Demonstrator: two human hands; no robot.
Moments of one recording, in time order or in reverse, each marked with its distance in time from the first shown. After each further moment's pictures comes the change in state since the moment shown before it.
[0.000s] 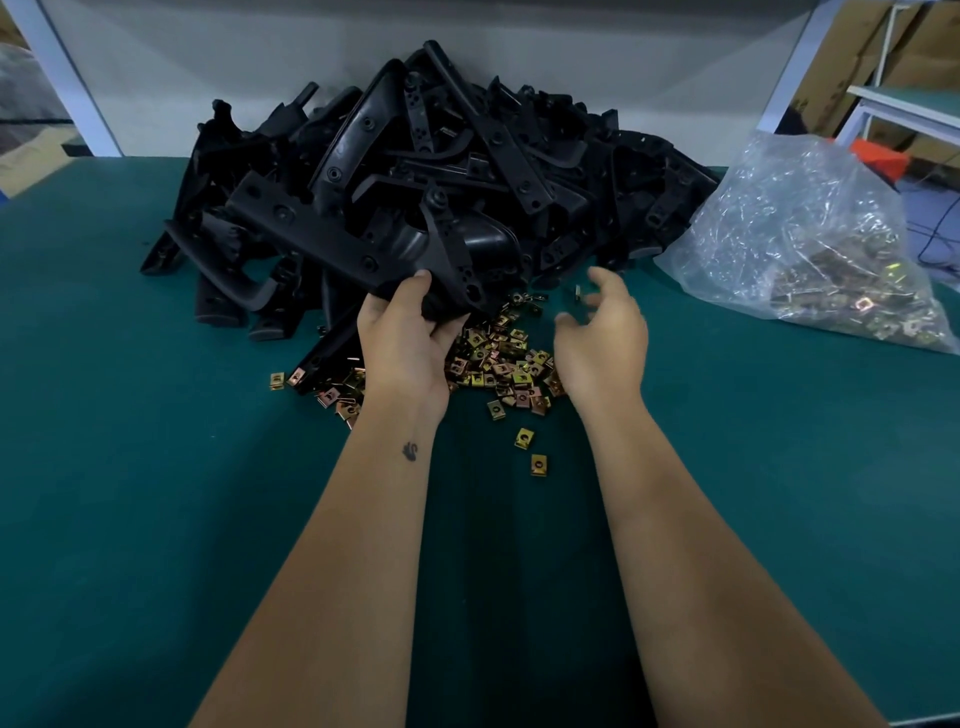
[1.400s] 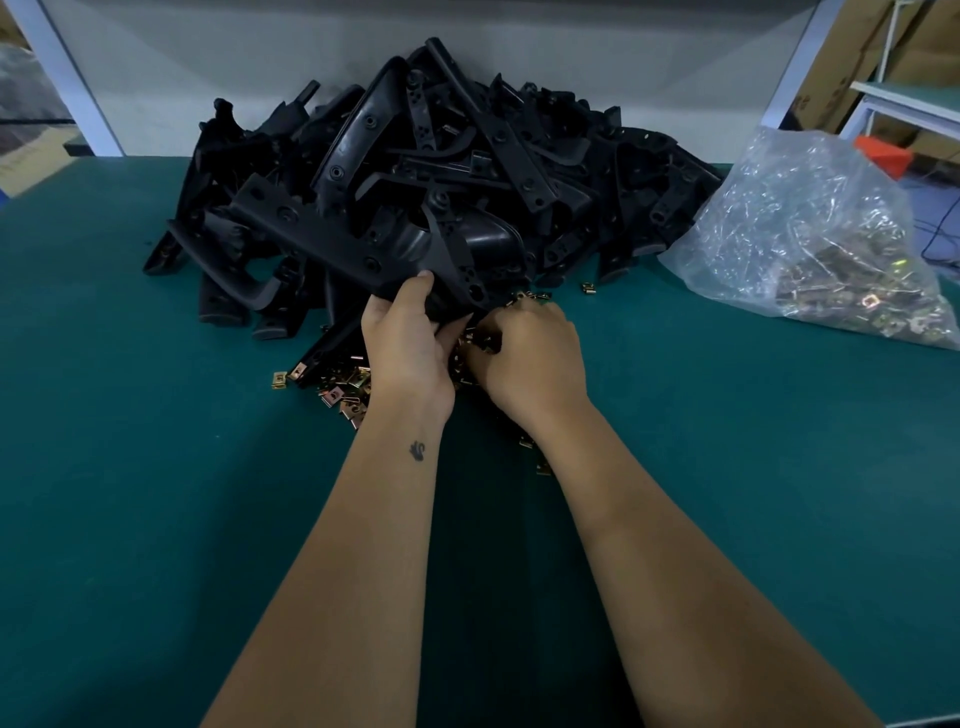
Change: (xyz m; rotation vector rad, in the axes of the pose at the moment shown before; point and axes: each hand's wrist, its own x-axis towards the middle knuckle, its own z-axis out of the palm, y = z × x) left_hand 0.001 -0.002 -0.001 0.004 0.025 0.001; right_hand -0.026 -0.018 0.028 -0.431 -0.255 -0.442
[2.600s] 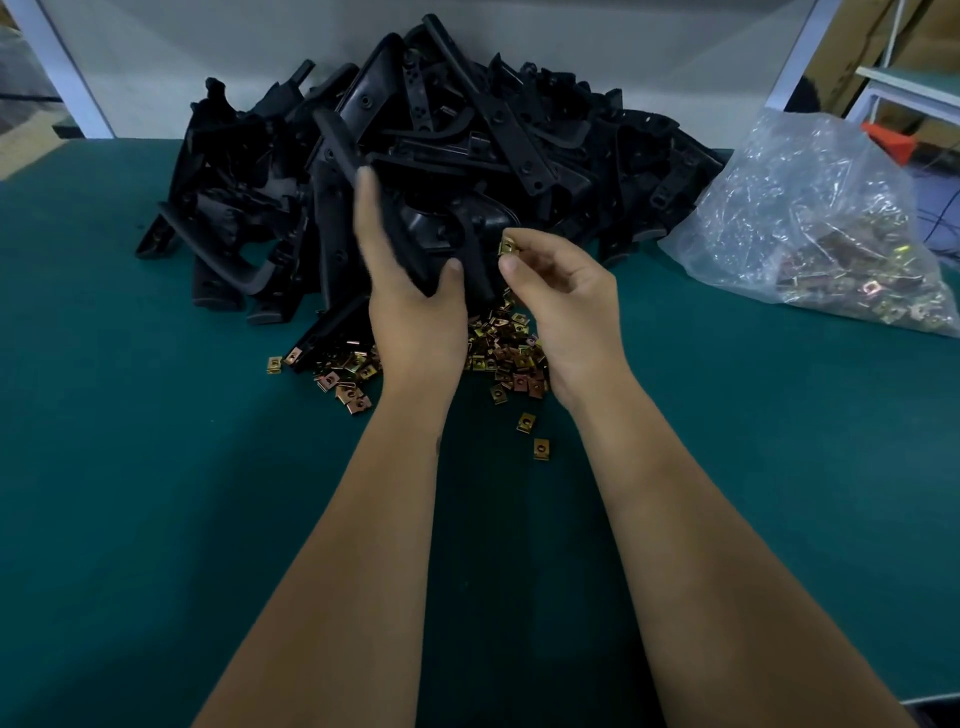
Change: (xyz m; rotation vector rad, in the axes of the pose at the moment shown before) left_hand -0.006 -0.007 -0.005 0.695 -0.137 0.584; right_hand 0.004 0.008 -0.022 1.164 0.195 0.141
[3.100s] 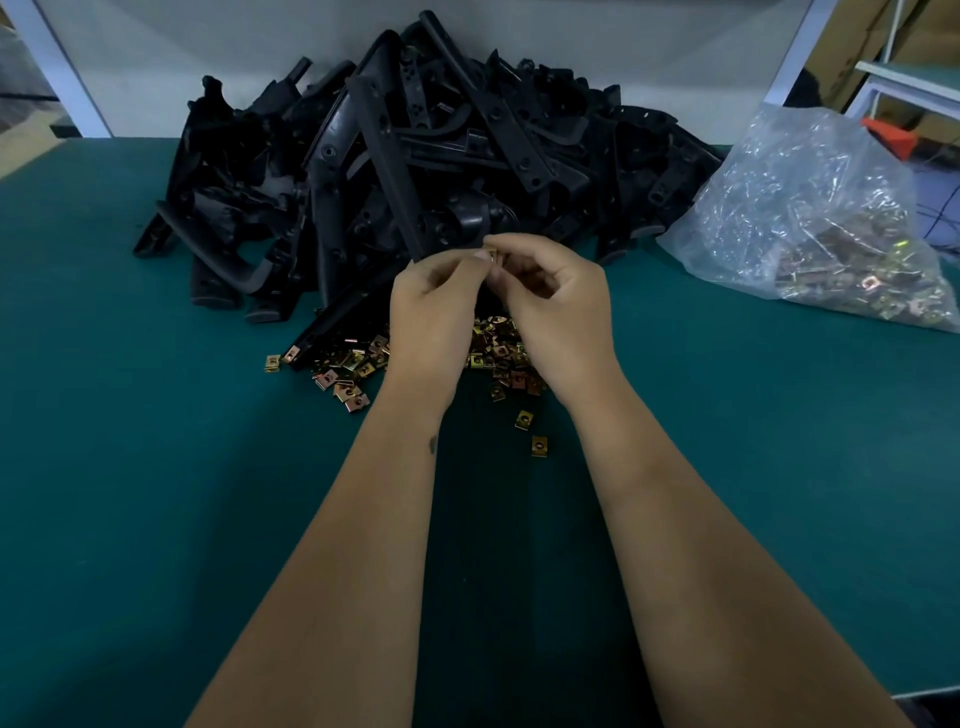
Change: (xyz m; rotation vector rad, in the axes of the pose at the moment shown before) left_hand -0.001 0.015 0.005 -0.135 -0.174 -0.282; right_hand -0.004 -0.001 0.002 -0.234 -0.057 -0.176
